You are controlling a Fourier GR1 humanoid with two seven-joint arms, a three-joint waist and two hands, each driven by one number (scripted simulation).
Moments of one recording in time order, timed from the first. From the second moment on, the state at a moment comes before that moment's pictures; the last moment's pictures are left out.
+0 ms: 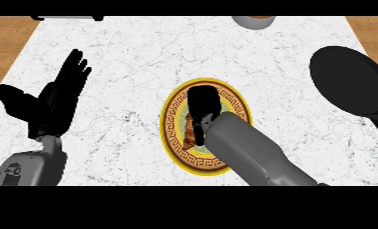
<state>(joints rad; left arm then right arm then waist) -0.18 0.24 0.01 -1.59 0.17 0.13 0.24 -0.79 -0.01 0.78 -0.87 0.58 0.13 0.75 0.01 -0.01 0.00</state>
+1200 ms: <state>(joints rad) -0.12 0.23 0.06 -1.59 0.17 0.12 0.20 -0.41 -0.81 0.57 -1.87 0.72 -0.08 0.54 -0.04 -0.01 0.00</state>
